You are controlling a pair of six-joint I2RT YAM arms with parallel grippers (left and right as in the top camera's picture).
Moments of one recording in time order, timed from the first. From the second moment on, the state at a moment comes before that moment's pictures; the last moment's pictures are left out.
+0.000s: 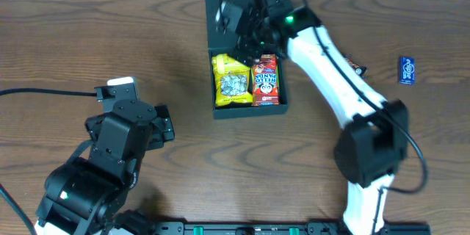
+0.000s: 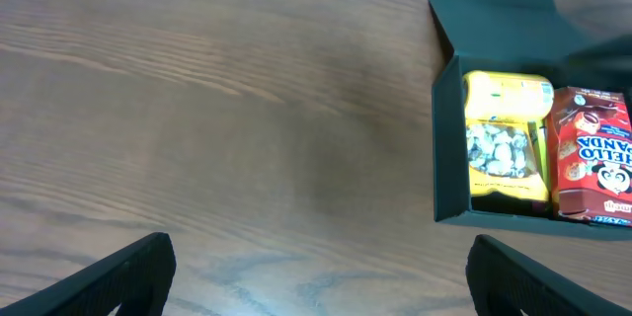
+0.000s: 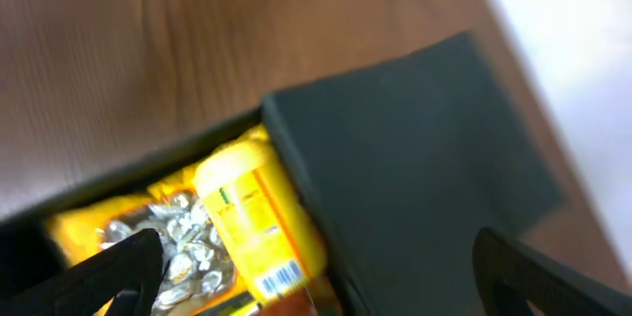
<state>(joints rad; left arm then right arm) -0.49 0.88 1.17 -1.13 -0.43 -0.51 0.44 2.04 1.89 -0.77 -0.28 -0.65</state>
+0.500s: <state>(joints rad) -0.49 0.88 1.17 -1.13 -0.43 -0.51 0.10 1.93 1.89 -0.91 -0.18 -0.48</state>
